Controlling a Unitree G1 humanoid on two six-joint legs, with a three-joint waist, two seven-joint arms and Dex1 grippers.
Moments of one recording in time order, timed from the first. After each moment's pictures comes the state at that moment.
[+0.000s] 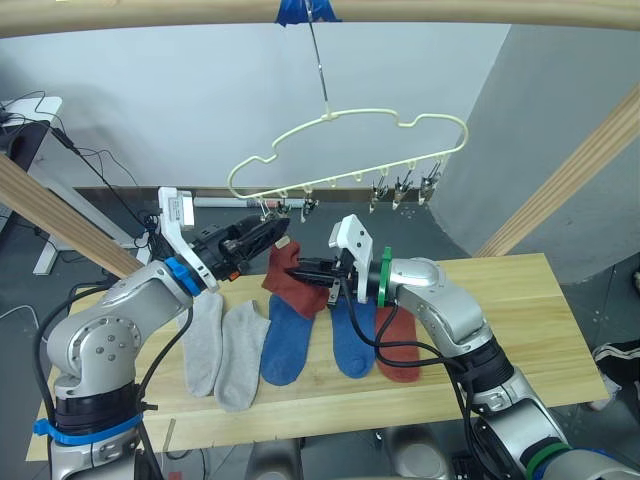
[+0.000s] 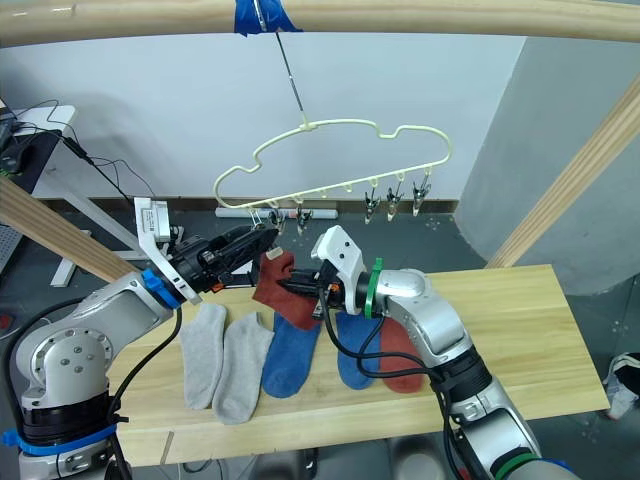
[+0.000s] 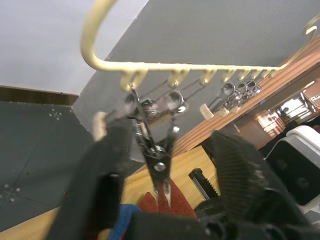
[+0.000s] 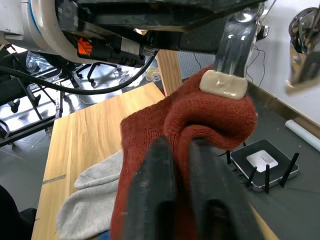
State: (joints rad) left arm -0.31 0.55 0.32 -0.35 -1.05 0.89 -0.42; right arm -0.58 -0.14 0.34 -0.04 0.26 0.49 0.82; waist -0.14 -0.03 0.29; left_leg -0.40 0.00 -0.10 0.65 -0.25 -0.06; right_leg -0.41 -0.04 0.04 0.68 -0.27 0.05
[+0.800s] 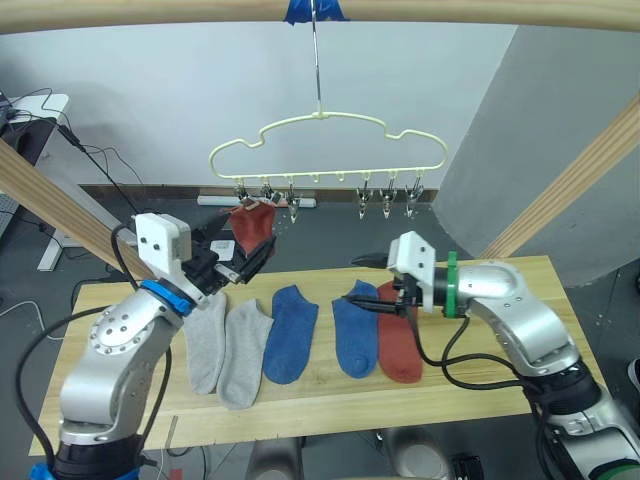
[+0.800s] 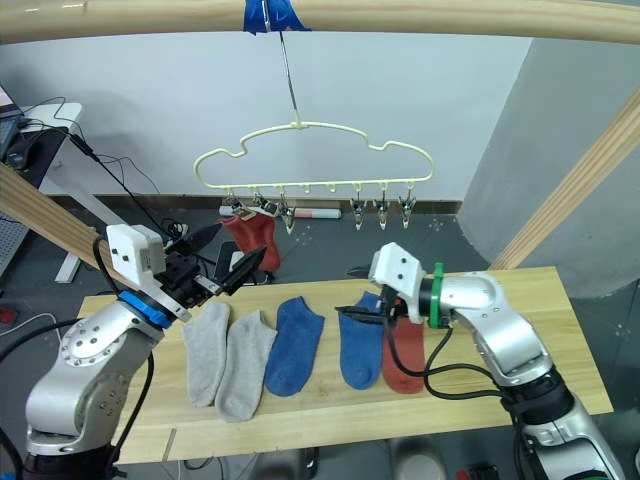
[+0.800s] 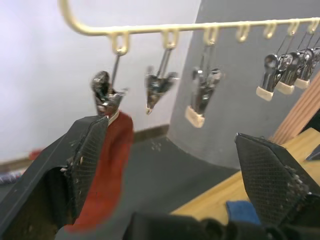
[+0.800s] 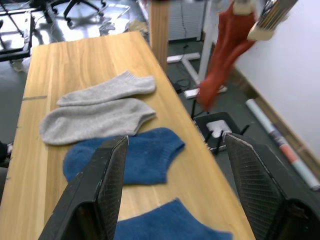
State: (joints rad) left arm -0.06 0.51 0.18 -0.48 -0.45 0.34 -0.45; right arm -0.41 -0.55 0.22 -0.37 0.28 0.47 0.93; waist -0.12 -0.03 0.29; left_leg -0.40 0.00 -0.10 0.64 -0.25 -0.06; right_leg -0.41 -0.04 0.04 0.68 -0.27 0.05
